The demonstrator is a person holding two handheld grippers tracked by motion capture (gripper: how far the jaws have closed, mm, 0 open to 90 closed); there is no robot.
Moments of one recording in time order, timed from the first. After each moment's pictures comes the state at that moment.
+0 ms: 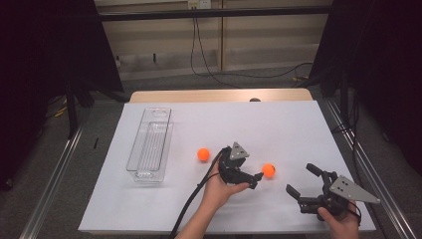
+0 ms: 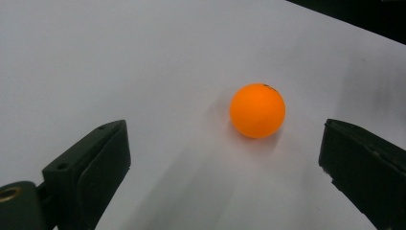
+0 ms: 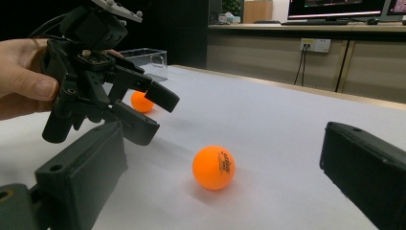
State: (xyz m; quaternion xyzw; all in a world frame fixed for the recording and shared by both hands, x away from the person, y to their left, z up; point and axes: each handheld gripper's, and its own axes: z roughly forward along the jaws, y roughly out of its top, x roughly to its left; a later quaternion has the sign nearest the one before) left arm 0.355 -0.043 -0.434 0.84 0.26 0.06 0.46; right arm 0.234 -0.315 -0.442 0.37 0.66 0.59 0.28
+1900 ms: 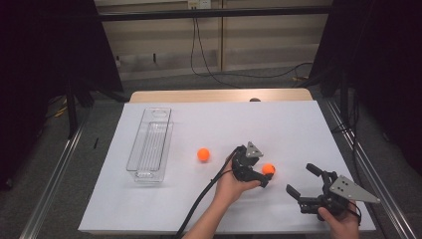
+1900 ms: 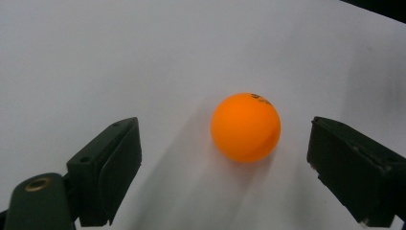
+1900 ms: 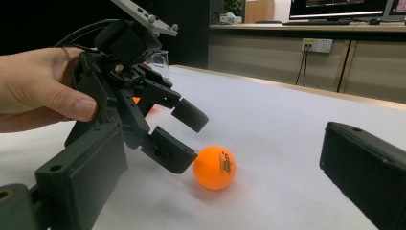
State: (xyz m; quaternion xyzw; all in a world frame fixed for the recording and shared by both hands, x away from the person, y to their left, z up) left arm 0.363 -0.078 -0.443 0.86 0.24 0.04 0.44; right arm 0.235 -0.316 -0.442 0.37 0.66 0.59 0.28
